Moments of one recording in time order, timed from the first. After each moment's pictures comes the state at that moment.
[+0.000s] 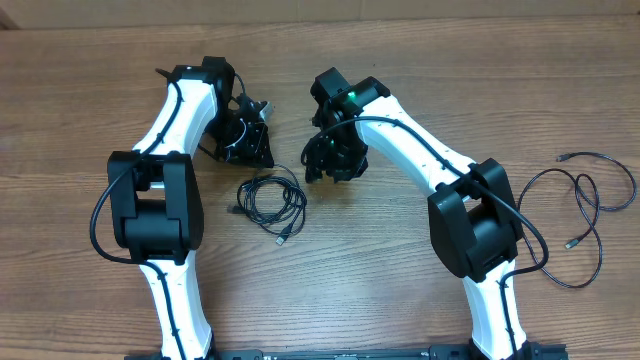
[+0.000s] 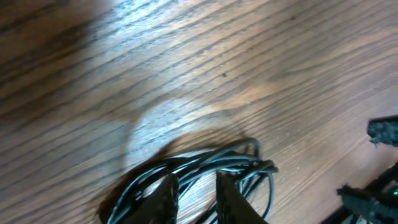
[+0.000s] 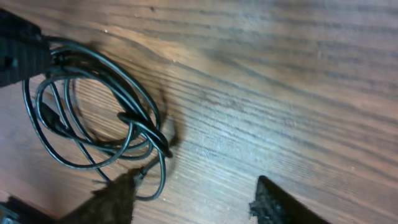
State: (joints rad) left arm -0.07 2.23 1.75 -1.22 0.47 0.17; right arm 0.56 2.22 1.87 -1.14 -0.35 0.37
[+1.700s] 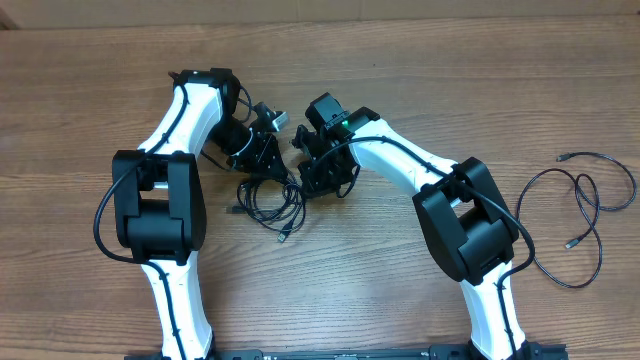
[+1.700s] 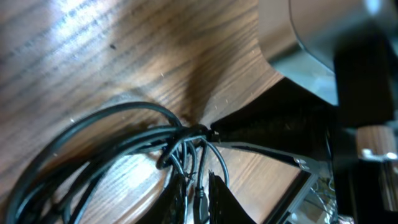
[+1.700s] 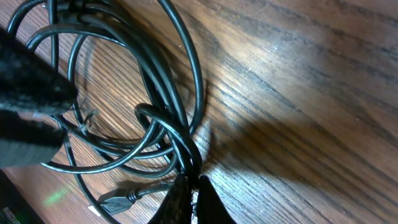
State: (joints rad) left arm -0.09 2.23 1.72 -1.31 0.65 0.38; right arm 0.60 2.22 1.65 -0.84 -0.48 0.14
